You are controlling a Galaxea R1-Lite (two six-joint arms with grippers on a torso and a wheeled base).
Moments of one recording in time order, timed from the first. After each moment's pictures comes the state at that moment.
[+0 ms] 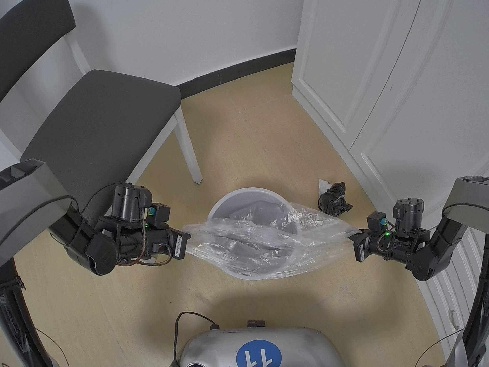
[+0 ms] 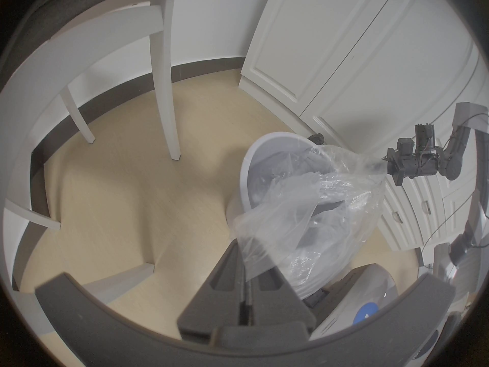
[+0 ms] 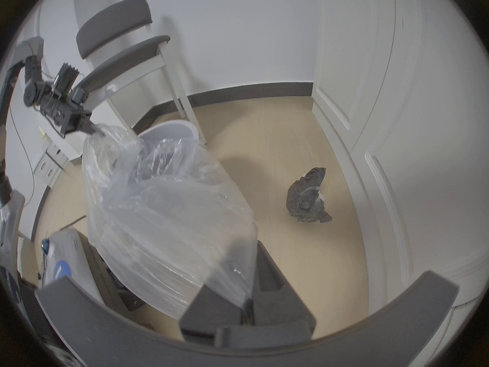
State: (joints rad) left arm -0.32 2.07 -0.82 -0.67 -0.21 0.04; right arm 0.17 2.17 -0.63 -1.10 0.24 -0.32
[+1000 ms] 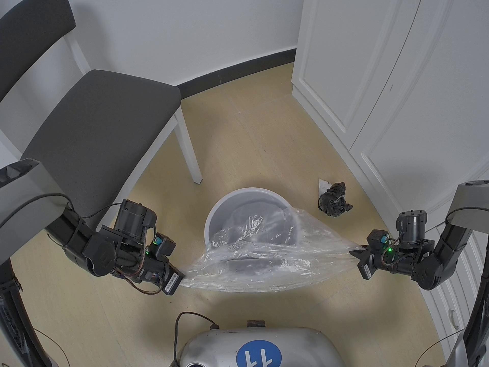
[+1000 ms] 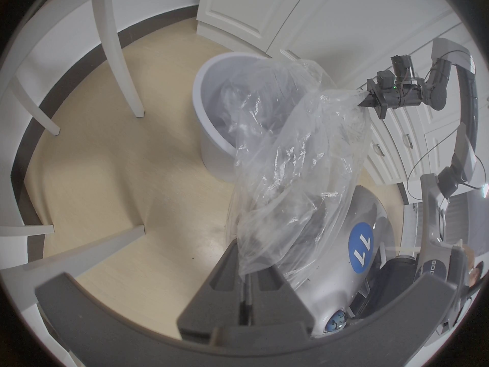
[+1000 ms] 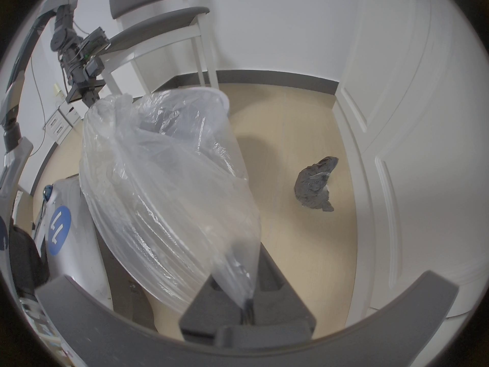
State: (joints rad) left arm -0.33 2.05 -0.80 -0.30 -0.28 0.30; right arm 0.16 2.15 -0.52 -1.08 0.24 -0.54
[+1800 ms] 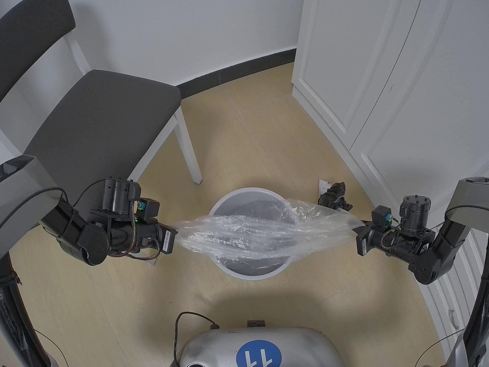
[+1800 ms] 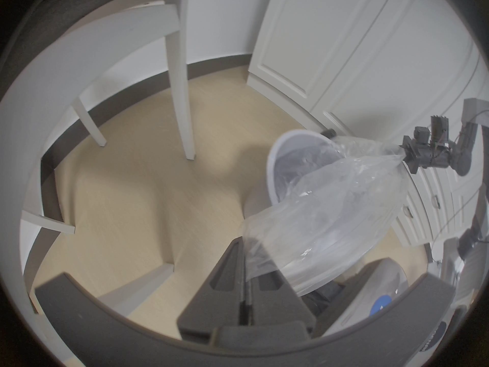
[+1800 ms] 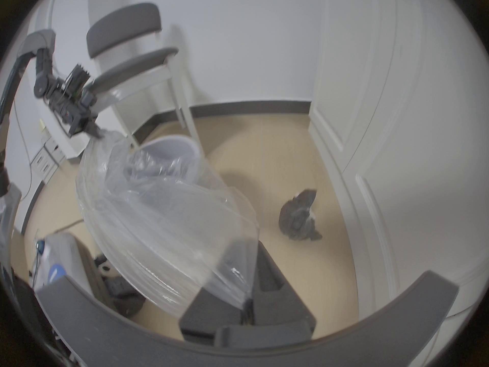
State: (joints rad) left arm -0.26 2.05 -0.85 -0.59 -0.21 0.11; right arm 0.17 2.15 -0.58 -1.25 0.23 -0.32
